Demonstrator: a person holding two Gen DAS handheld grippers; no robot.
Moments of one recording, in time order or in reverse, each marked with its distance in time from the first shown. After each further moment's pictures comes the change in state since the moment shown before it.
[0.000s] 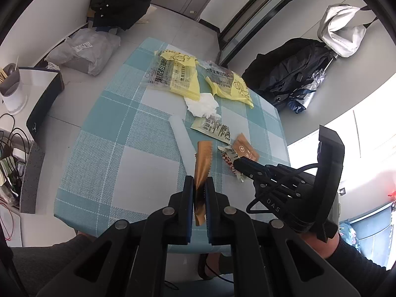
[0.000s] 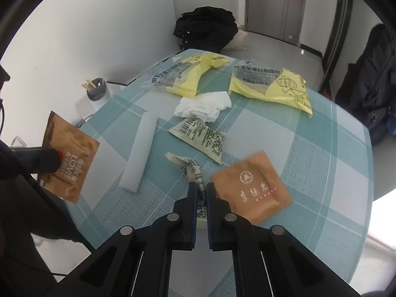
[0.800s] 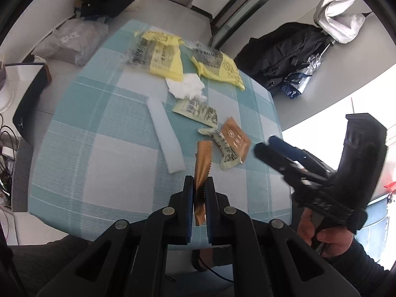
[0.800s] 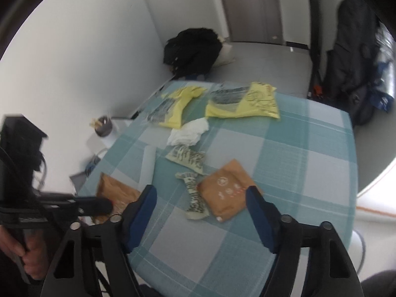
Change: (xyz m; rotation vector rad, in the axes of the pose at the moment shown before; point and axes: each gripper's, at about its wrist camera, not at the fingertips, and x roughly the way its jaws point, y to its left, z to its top) left arm 0.014 -0.012 -0.005 0.014 0.074 -0.032; right arm -0.049 -0.028 0.002 0.139 -0.095 0.064
